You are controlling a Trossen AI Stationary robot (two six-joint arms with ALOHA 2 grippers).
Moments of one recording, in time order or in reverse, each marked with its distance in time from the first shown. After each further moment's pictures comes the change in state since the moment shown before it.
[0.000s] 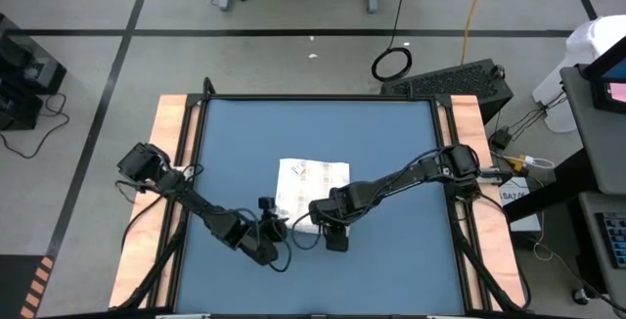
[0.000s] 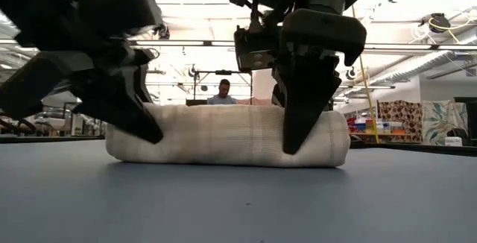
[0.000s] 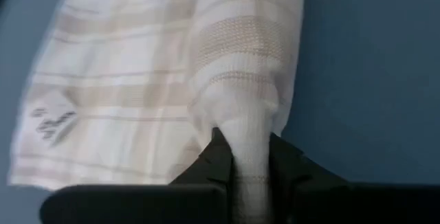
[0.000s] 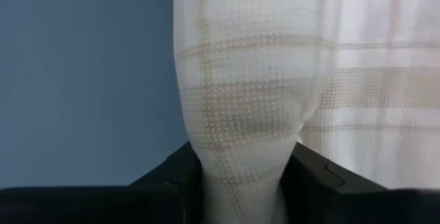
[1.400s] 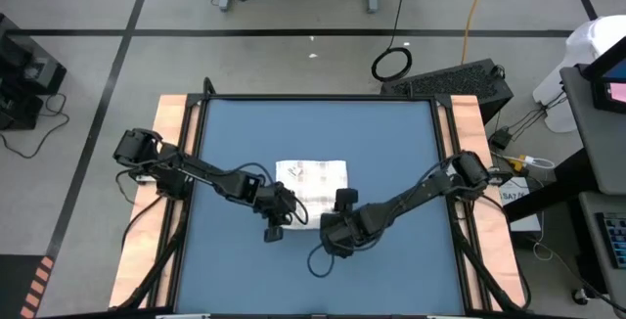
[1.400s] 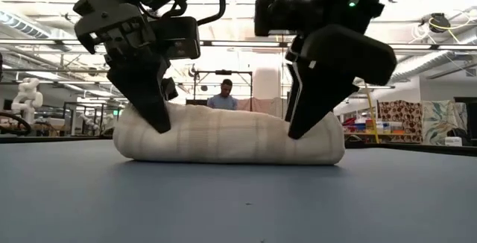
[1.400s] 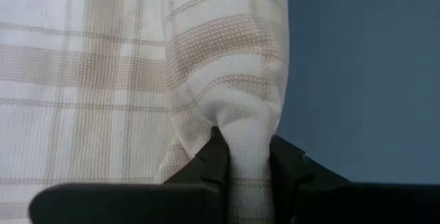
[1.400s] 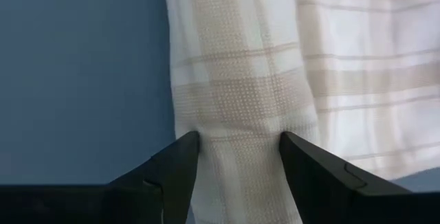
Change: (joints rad) left arm 0.357 -0.118 0.000 -0.056 0.748 -0.015; right arm 0.169 -0.040 0.001 -0.085 0.527 0.037
